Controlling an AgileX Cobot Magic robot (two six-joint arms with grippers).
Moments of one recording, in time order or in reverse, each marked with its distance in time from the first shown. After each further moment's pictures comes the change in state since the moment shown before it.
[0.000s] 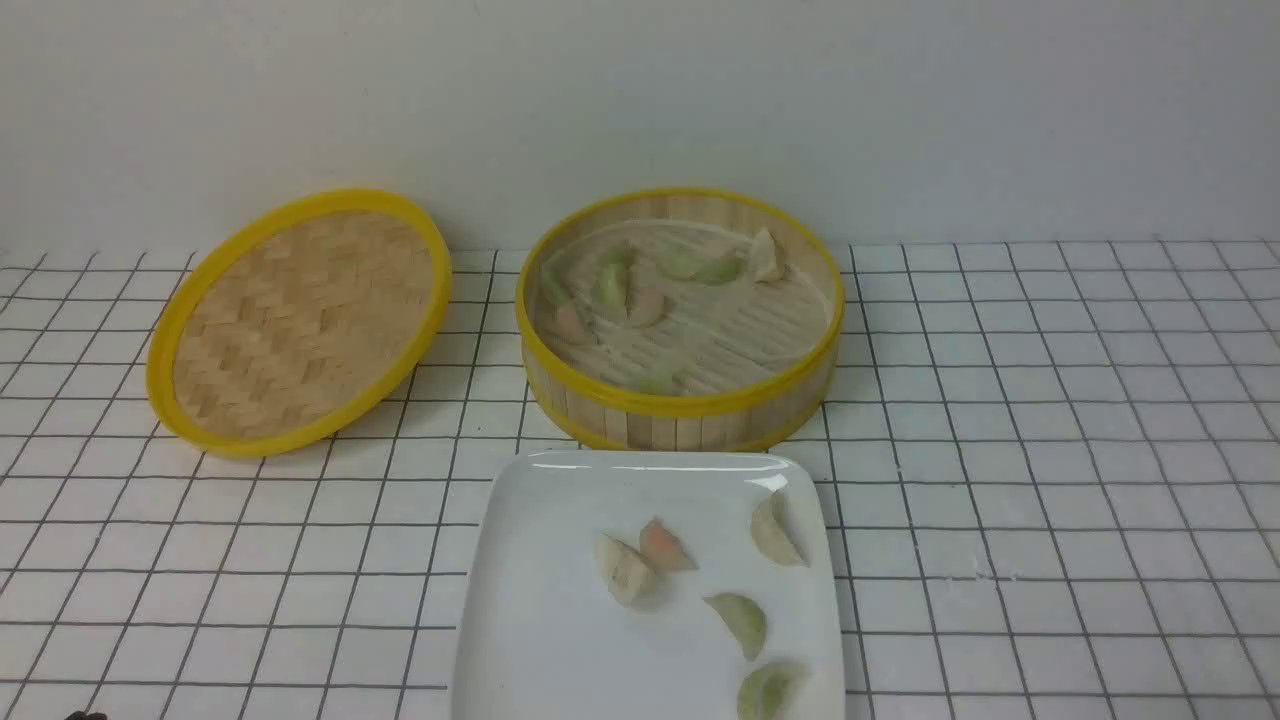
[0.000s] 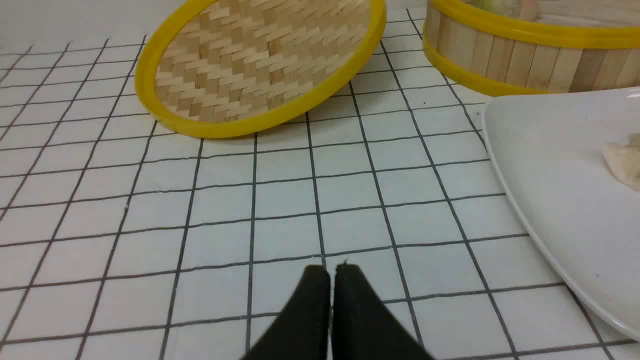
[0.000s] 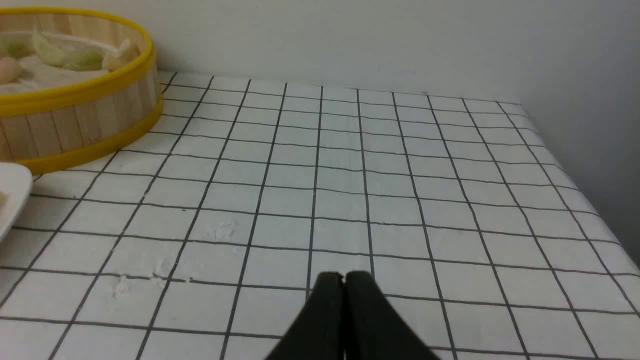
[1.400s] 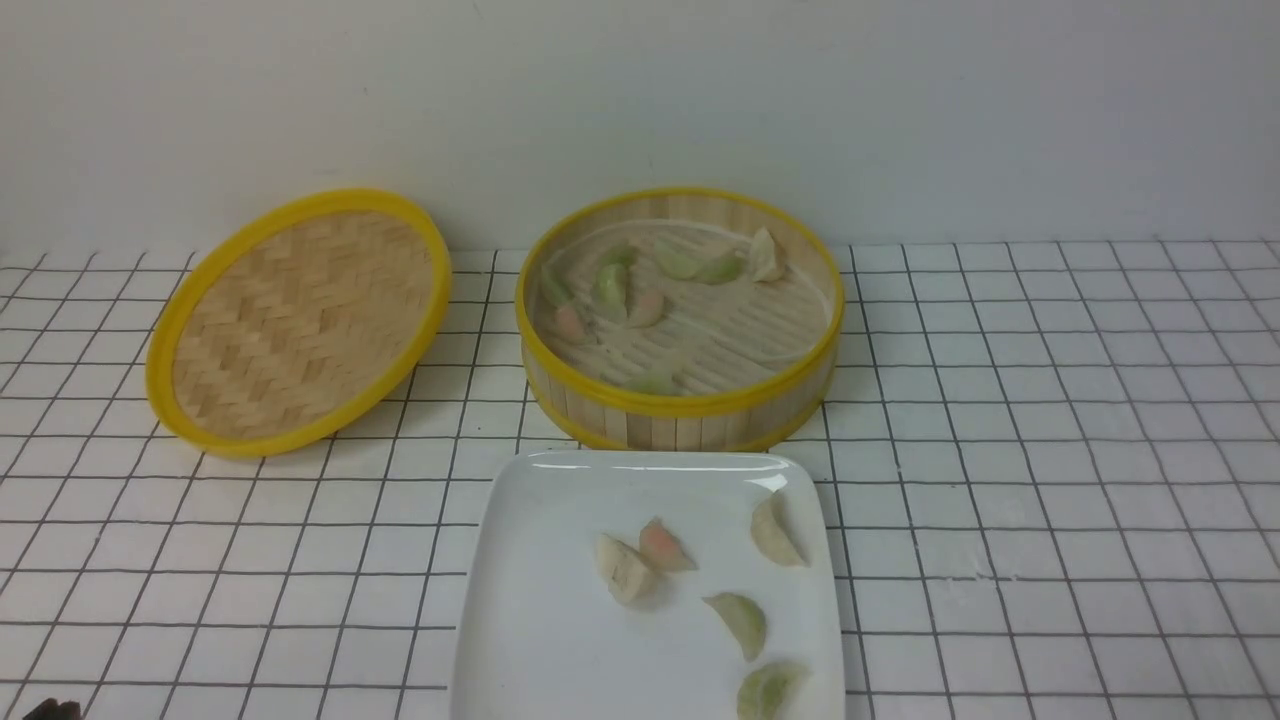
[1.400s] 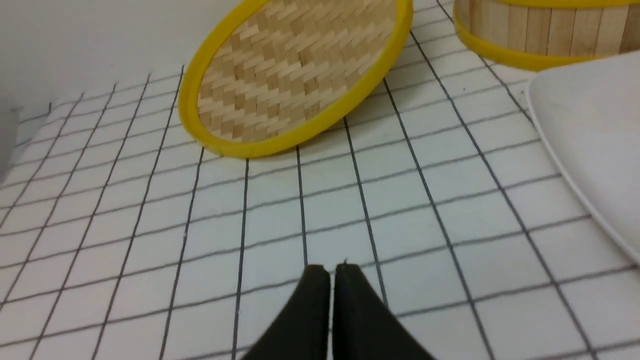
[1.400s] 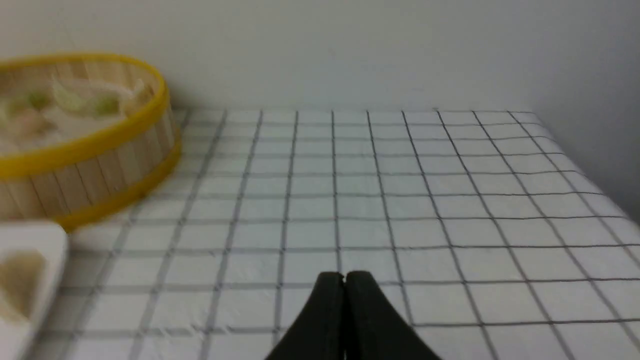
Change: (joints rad) right arm 0.000 0.000 0.009 0.150 -0.117 0.097; left arm 0.000 0.000 0.002 0.117 -0.069 0.010
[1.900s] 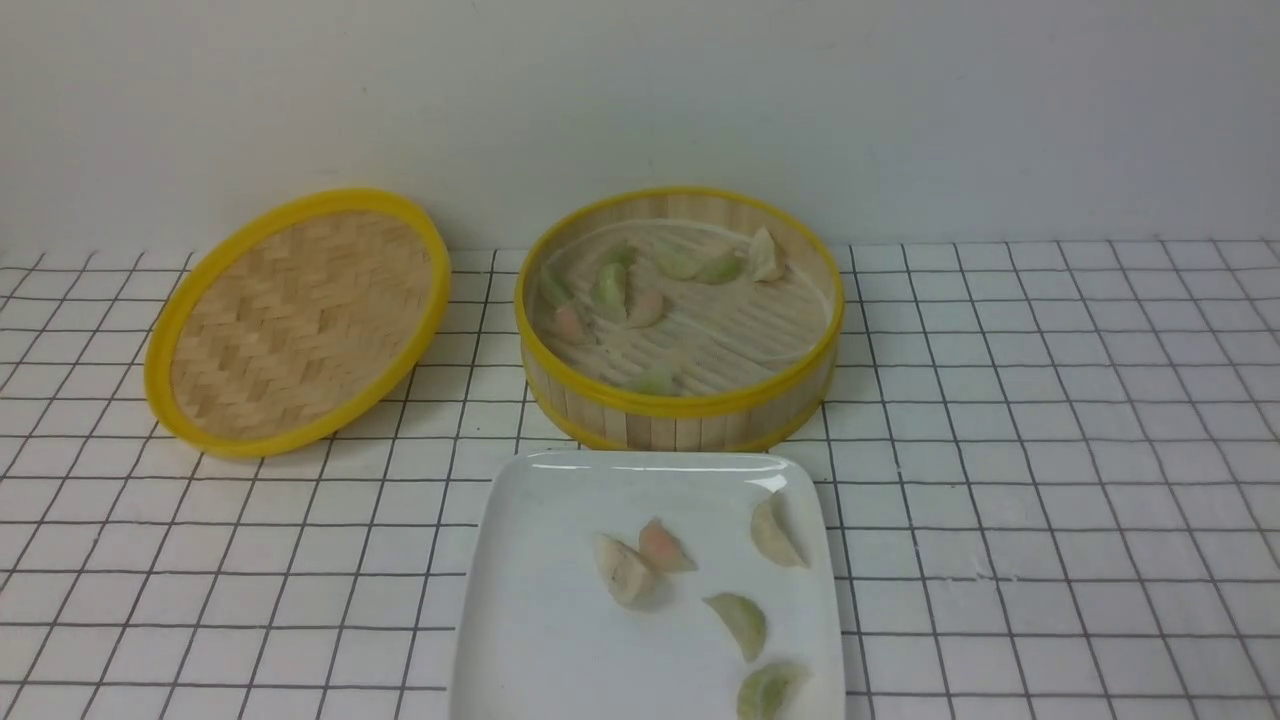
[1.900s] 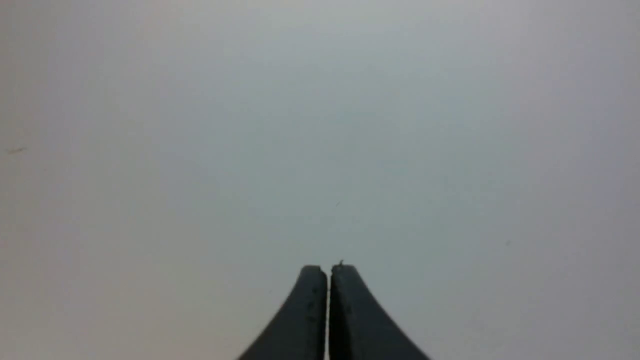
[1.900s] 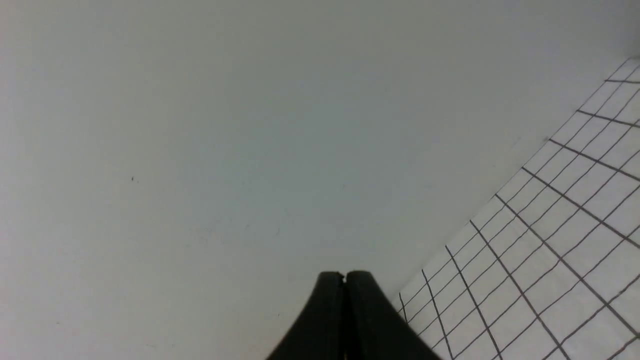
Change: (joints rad) right arm 0.000 0.000 0.000 0.546 -0.245 0.180; left arm 0.000 0.013 -0.047 -0.266 -0.703 -0.332
